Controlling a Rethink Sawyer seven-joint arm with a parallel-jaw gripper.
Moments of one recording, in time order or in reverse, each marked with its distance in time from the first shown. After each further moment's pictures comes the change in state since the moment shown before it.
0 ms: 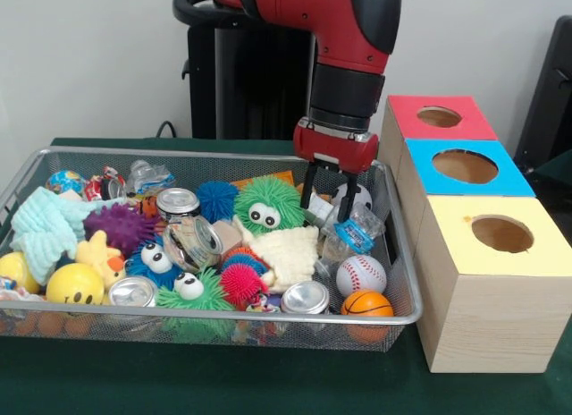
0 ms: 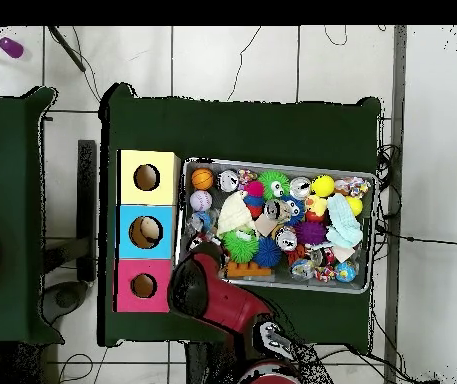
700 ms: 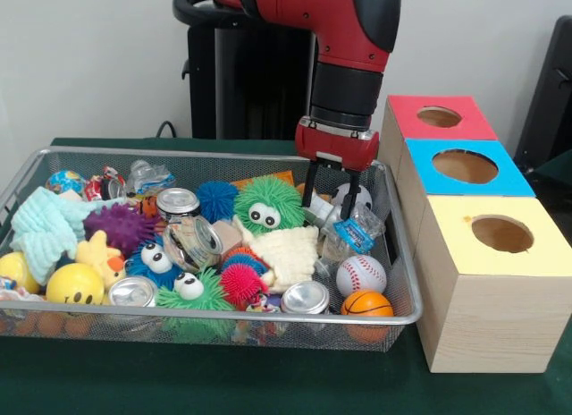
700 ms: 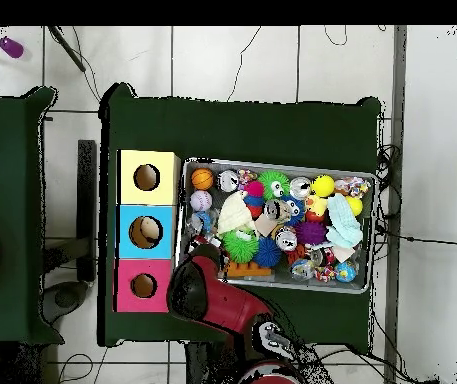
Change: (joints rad) arm 0.000 0.000 -0.003 0.000 -0.049 0.000 -0.042
